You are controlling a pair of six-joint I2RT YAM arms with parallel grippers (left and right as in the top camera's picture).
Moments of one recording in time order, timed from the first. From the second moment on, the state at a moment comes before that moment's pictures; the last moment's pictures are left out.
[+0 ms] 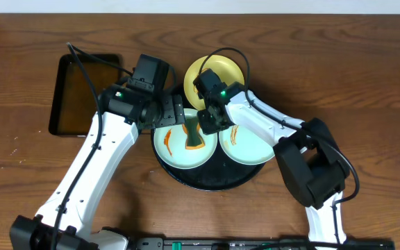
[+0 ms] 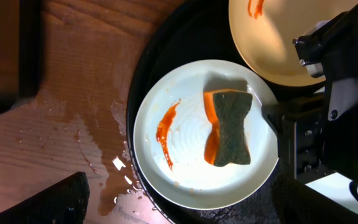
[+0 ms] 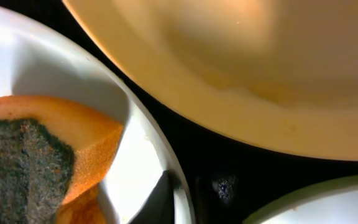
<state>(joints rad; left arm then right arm) -0.34 1.49 1.32 -1.05 -0.03 -0.47 0.64 2.14 1.53 -0.75 -0.09 0.34</state>
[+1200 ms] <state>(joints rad) -0.35 1.83 1.30 -0.92 0.16 -0.47 0.64 2.13 1.53 -0.75 -0.09 0.34</state>
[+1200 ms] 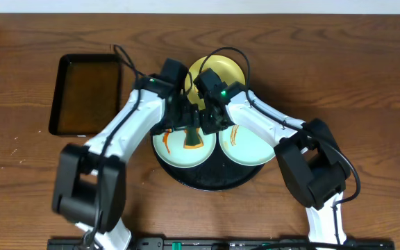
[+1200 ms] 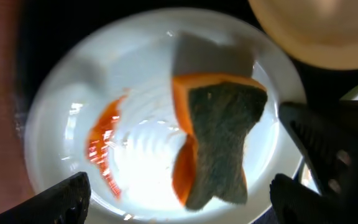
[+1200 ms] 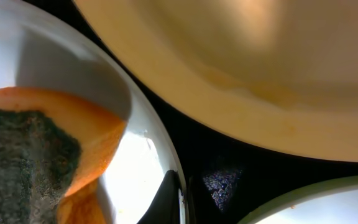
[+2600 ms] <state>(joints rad) -0.35 1.92 1.23 -0.83 0.30 -0.45 0.63 2.13 1.53 -0.75 -0.10 0.34</state>
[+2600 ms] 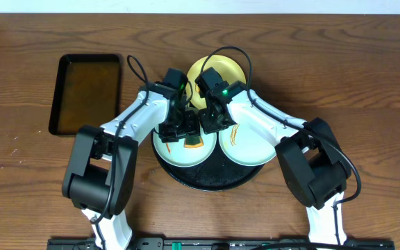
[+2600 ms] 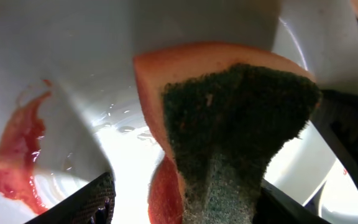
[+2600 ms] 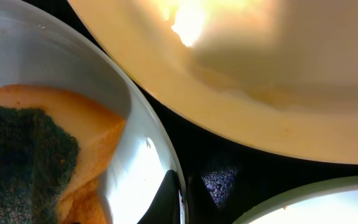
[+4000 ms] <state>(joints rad) -0.37 1.91 1.21 -0.94 -0.07 -0.54 0.63 2.13 1.53 -0.75 -0.10 0.34</state>
